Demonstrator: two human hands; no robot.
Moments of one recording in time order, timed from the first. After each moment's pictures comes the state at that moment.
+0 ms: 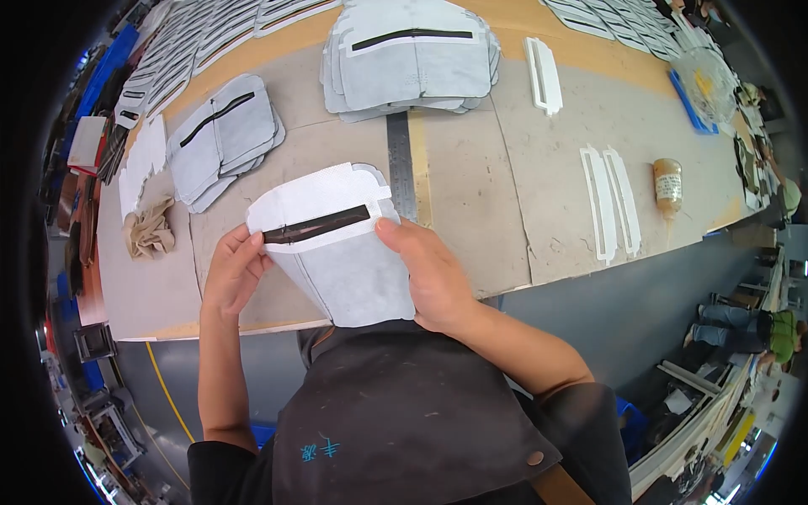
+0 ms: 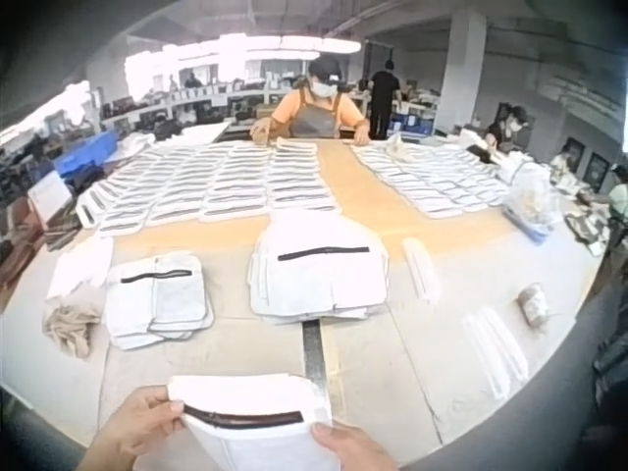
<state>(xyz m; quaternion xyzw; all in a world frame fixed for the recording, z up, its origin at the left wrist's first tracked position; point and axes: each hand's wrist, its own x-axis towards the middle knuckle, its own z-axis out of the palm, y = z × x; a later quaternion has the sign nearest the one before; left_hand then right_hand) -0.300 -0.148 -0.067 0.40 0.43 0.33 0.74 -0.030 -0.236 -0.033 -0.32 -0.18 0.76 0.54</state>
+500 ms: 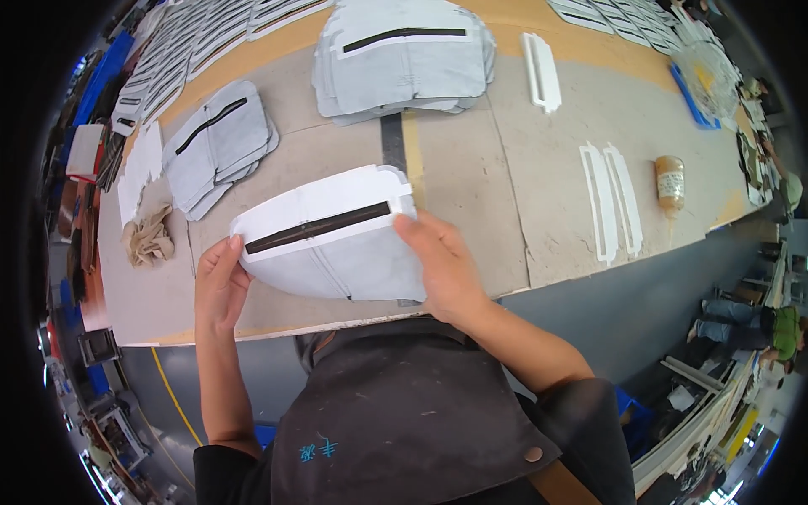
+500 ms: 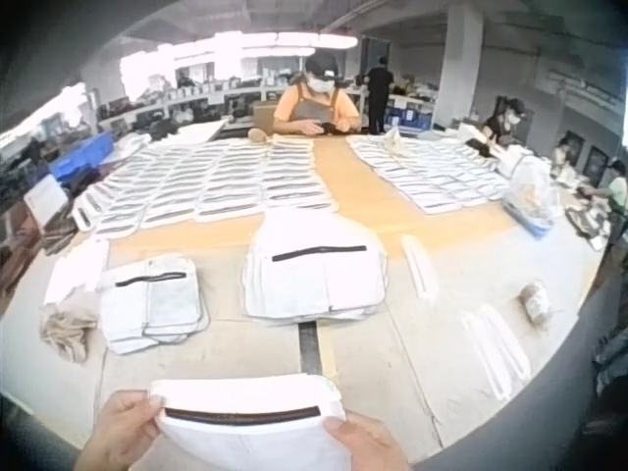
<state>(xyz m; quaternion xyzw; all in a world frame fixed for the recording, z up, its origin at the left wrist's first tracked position) -0.309 -0.157 -0.052 0.37 0.48 0.38 0.69 -0.020 -0.233 -0.049 -0.40 -0.20 0.68 0.58</state>
